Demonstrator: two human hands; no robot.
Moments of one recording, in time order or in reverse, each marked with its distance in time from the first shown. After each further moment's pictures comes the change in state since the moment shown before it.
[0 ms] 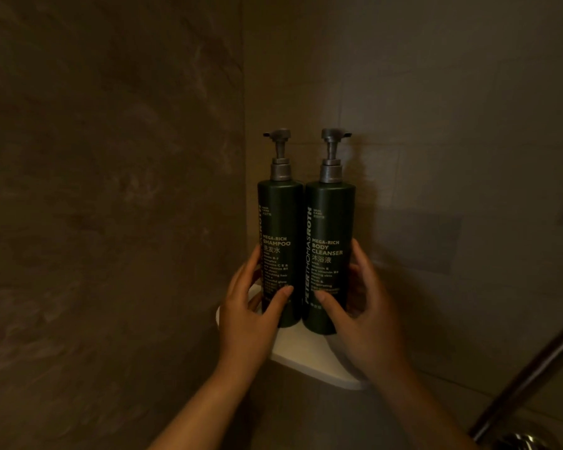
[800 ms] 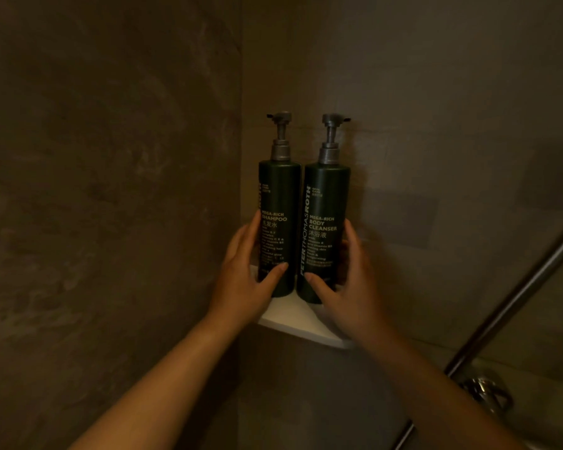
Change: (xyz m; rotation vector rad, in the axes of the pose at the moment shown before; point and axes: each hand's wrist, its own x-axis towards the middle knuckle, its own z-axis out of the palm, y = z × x) left_hand 0.020 -0.006 -0.016 0.178 -0.166 0.118; right_hand -0.004 -0.009 0.005 -0.188 0.023 0.001
